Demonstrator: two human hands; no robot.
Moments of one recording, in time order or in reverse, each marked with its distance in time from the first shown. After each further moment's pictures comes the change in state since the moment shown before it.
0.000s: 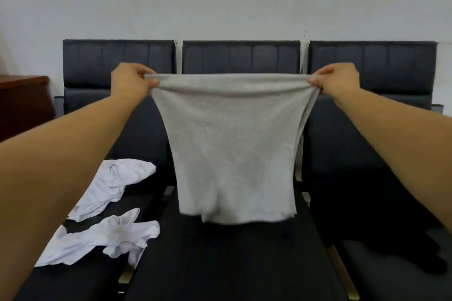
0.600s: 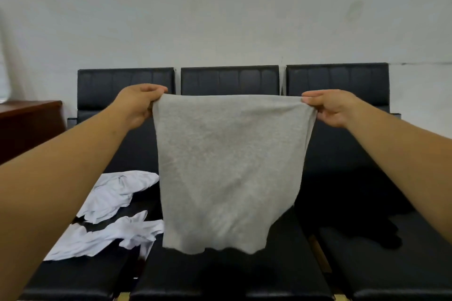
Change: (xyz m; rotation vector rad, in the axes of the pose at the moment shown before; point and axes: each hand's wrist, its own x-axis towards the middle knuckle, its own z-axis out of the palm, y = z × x) left_hand -0.068 0.059 -0.073 -0.611 -0.283 -0.215; right_hand -0.099 -0.042 -0.098 0.558 -0.321 0.302
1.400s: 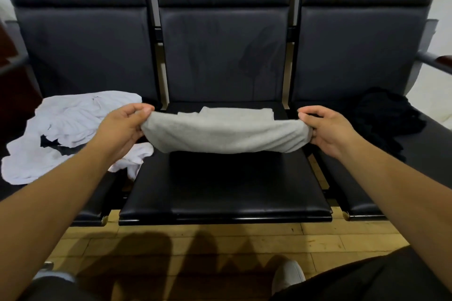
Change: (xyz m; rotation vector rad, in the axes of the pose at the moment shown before) left_hand -0.085 -0.250 -0.001 -0.111 -0.173 -0.243; right_hand -0.068 0.248 -0.009 -0.065 0.038 0.260
